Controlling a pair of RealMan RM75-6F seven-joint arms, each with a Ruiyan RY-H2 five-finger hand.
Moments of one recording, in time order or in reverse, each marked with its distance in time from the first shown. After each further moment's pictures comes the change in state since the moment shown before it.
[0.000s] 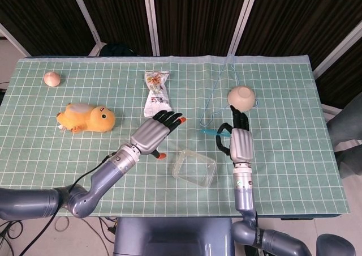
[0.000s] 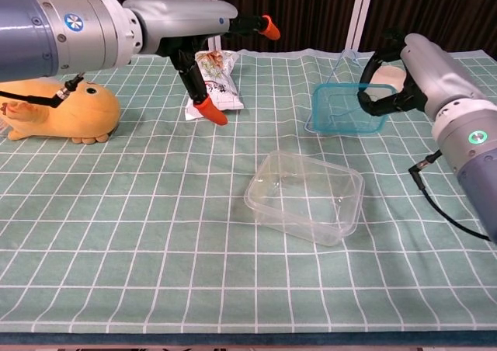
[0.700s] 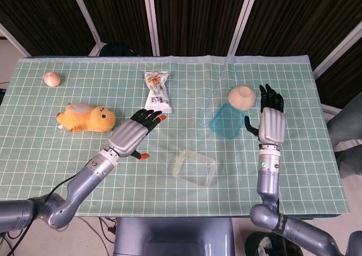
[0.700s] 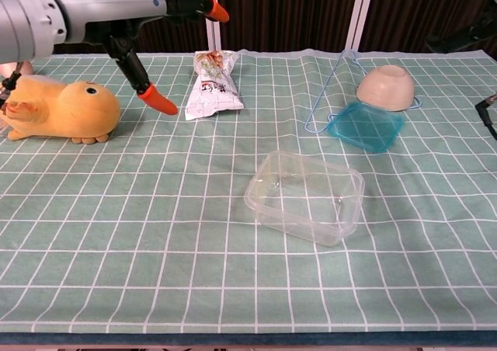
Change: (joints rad) left arm 0.145 0.131 0.045 -0.126 0.120 0.103 -0.059; right arm -0.004 0.238 0.112 -0.187 0.162 0.006 -0.155
